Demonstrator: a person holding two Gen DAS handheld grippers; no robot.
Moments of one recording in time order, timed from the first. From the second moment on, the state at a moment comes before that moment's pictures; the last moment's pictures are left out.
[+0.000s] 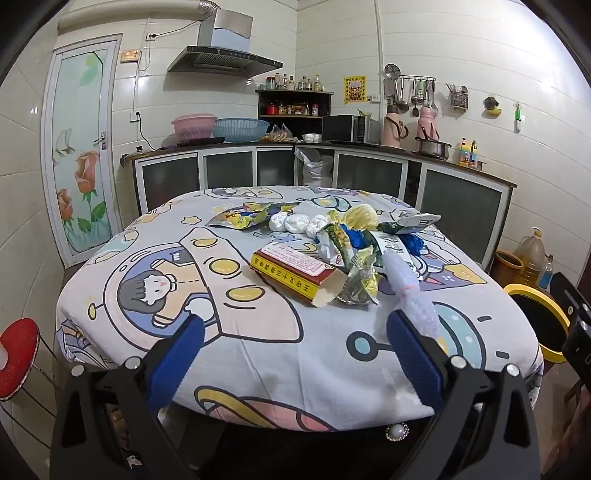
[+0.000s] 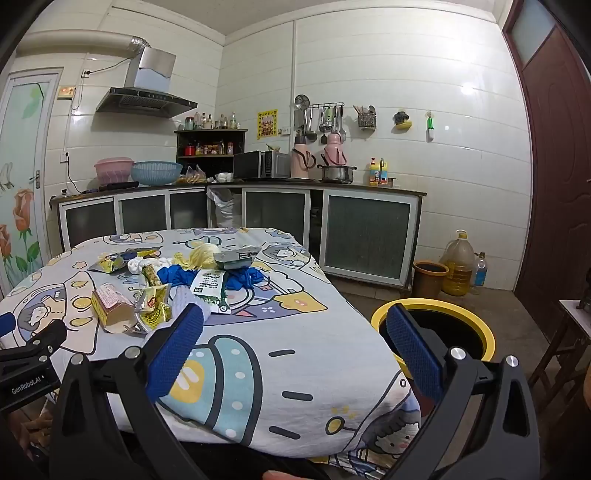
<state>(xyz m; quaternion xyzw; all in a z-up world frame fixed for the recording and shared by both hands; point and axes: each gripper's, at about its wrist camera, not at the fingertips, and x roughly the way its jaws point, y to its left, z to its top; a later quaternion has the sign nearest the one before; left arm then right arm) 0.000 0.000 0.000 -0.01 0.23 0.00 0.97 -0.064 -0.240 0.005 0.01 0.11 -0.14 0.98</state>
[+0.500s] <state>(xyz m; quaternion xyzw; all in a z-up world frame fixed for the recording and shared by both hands) 0.001 0.000 0.000 -0.01 0.23 0.00 0.97 -0.063 -0.240 0.005 0.01 0.12 -0.14 0.98</state>
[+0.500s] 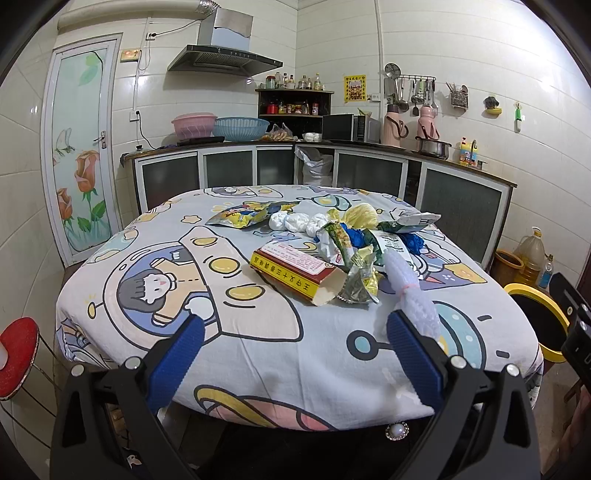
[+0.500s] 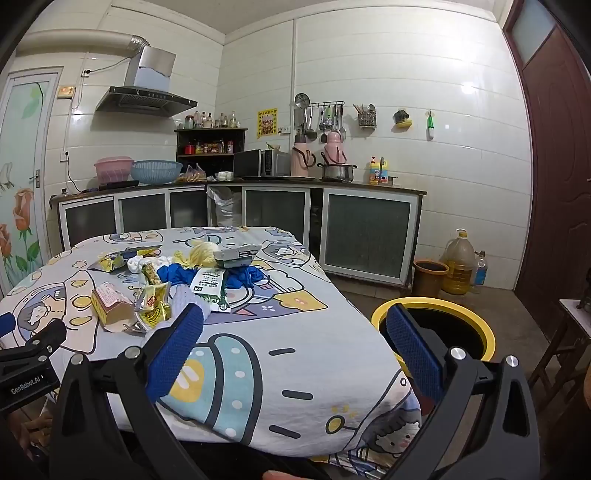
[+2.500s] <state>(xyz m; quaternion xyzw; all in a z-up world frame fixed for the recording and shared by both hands) 0.005 -0.001 -0.011 -0.01 0.24 0.00 0.97 -0.062 -0.244 -0.003 0.02 0.13 -0.14 0.98</state>
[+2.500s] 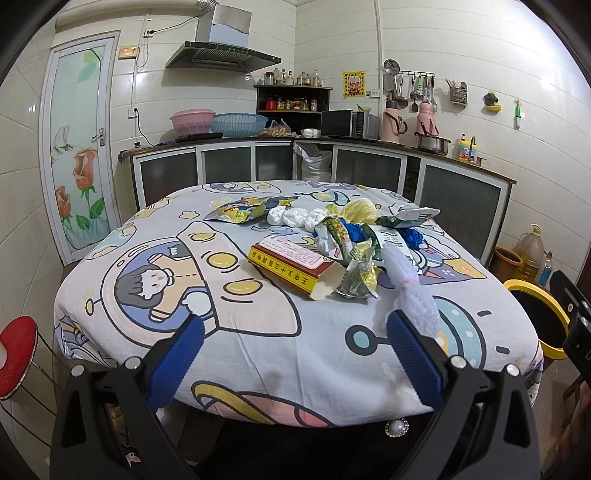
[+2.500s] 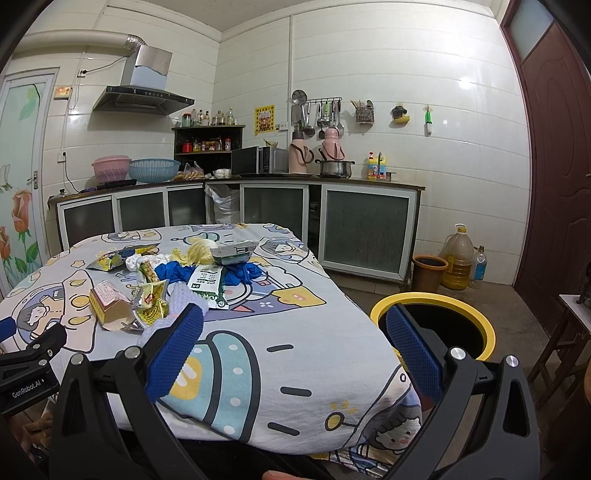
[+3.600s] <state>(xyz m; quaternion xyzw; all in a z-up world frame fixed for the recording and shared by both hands) 0.025 0.018 -0.044 -0.09 0.30 -0.10 0.94 0.003 -0.288 -0.004 0.09 0.25 -0.01 0.96</state>
